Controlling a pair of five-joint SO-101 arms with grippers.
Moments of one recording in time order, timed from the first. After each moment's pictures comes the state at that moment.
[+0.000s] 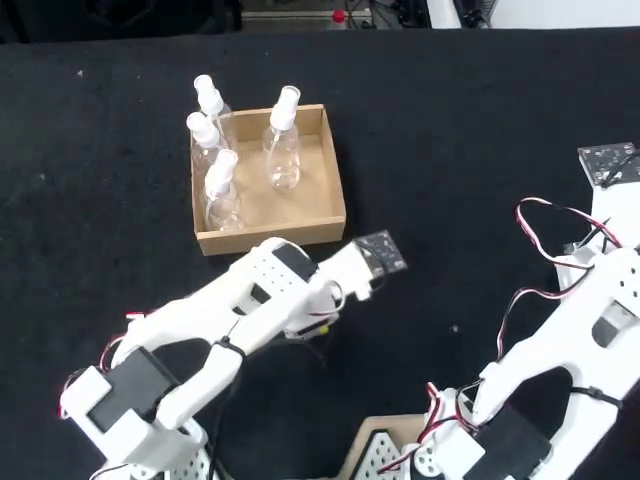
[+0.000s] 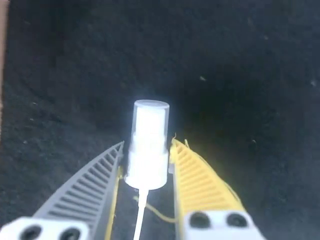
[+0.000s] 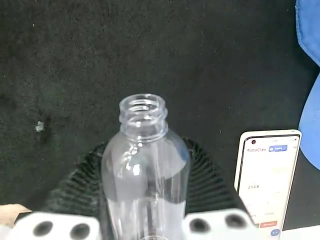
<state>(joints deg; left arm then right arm) 36.4 -3.1 34.6 55.9 -26.2 45.8 -21.3 19.0 81.2 46.7</state>
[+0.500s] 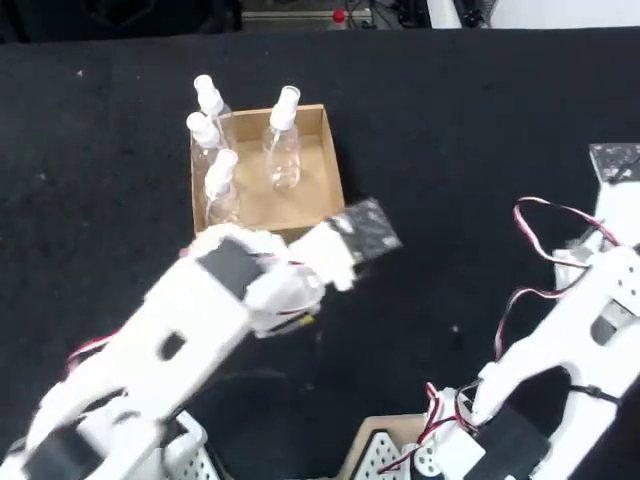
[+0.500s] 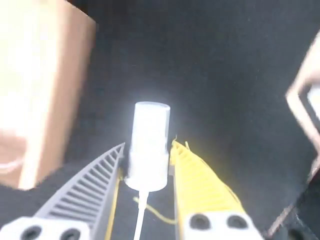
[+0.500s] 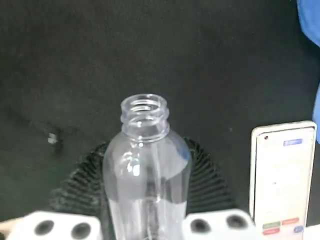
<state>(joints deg) 34.9 -32.6 25.5 81.6 -25.9 43.3 -22.7 19.1 81.2 38.5</state>
